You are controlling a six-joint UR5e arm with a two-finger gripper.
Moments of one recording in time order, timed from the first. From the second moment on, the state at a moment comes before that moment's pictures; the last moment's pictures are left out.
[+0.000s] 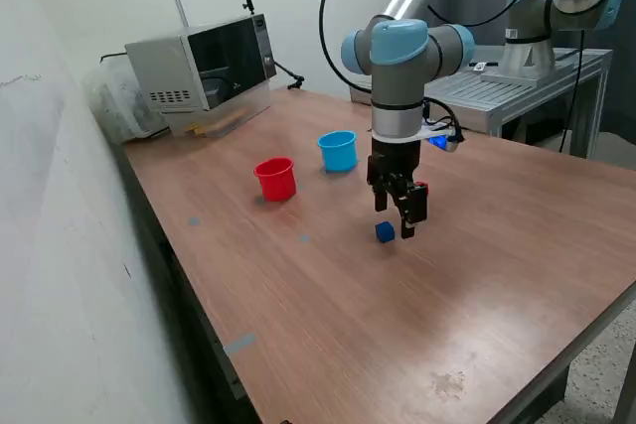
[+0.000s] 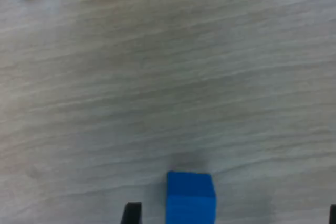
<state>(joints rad) 0.17 -0.67 1.23 -2.23 -1.65 3.54</state>
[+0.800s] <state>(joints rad) 0.15 -0.64 1.22 -2.23 -1.66 3.54</state>
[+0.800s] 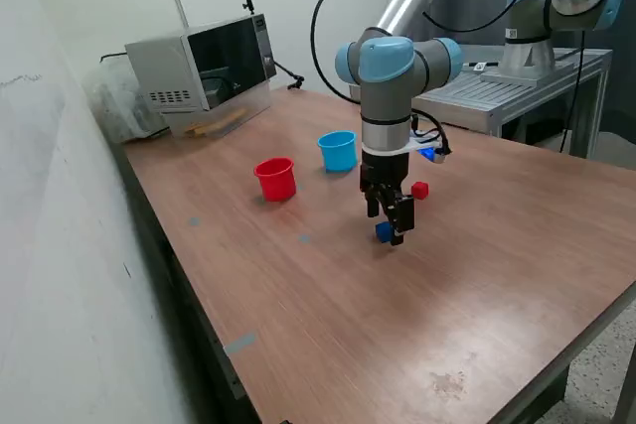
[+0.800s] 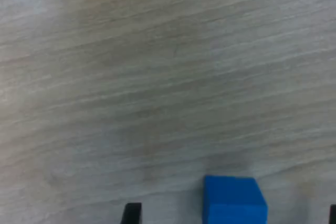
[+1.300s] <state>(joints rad) 0.15 -0.63 1.22 -2.23 -1.67 3.54</state>
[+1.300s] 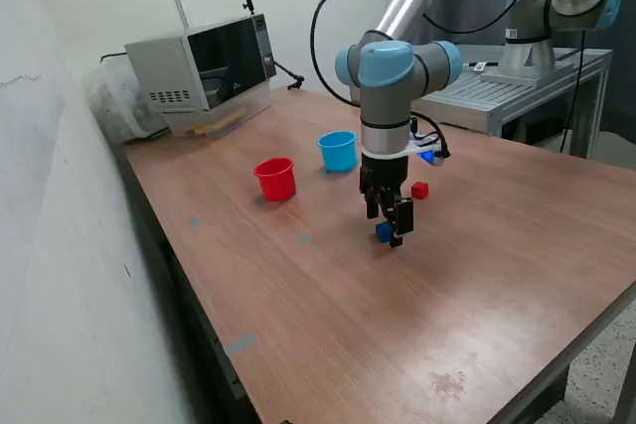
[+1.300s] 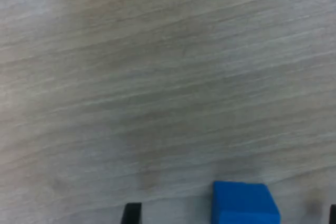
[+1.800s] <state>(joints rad) 0.15 -0.63 1.22 -2.23 -1.69 3.53</state>
